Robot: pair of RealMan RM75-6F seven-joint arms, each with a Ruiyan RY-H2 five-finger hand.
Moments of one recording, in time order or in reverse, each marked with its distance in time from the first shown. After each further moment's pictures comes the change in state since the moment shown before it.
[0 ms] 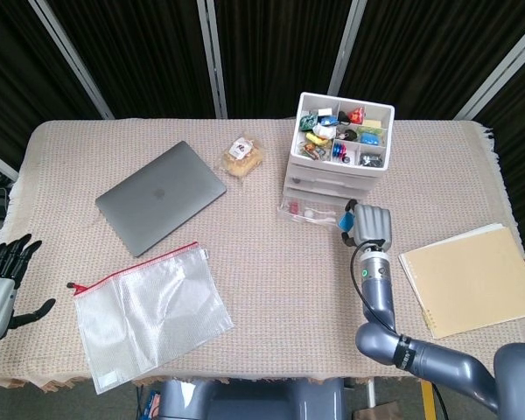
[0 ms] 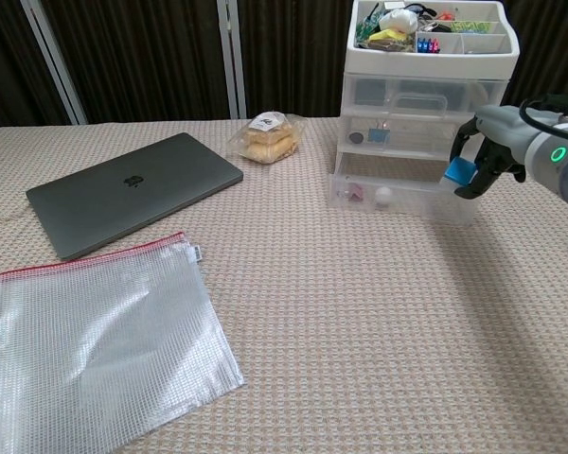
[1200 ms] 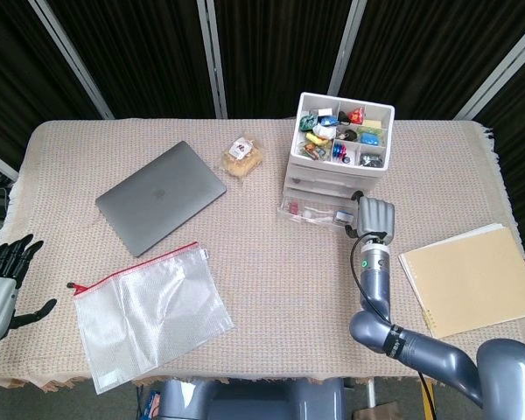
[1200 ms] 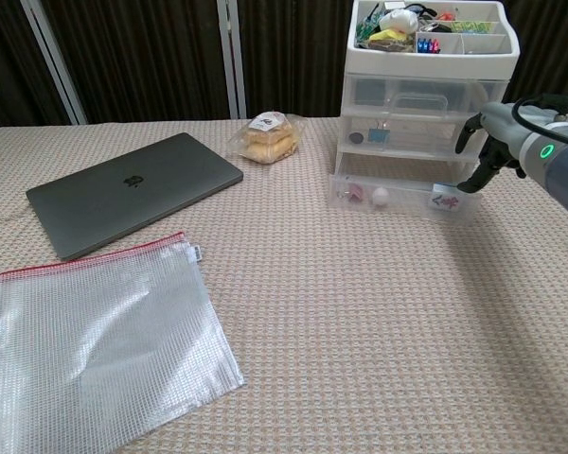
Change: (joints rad) left arm -0.003 0.004 0.000 -0.010 -0.004 -0.008 0.002; right arm 0.031 -0.051 0.018 0.129 0.019 -0.005 0.032
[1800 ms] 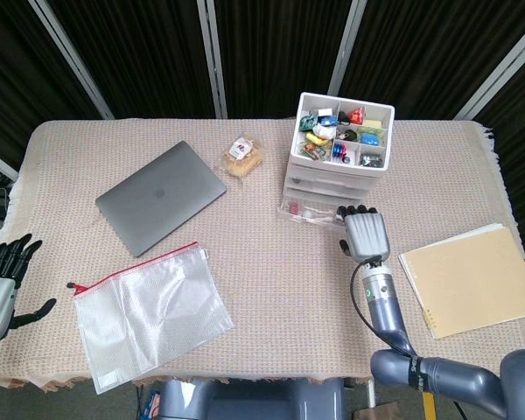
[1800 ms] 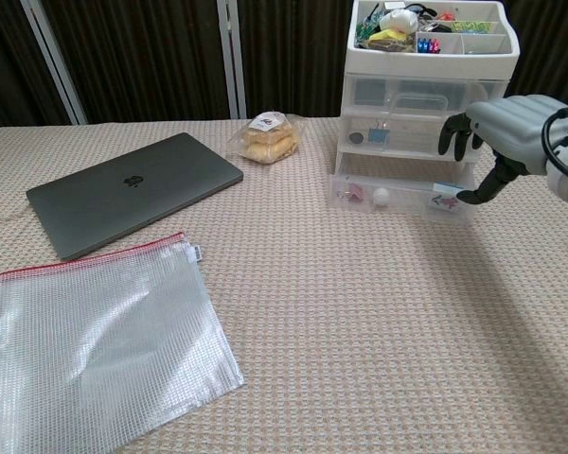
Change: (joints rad) left arm 0.005 -0.008 -0.002 0.003 0.007 0.017 0.009; right arm -0.097 0.118 -0.241 -0.184 -0.418 0.101 0.048
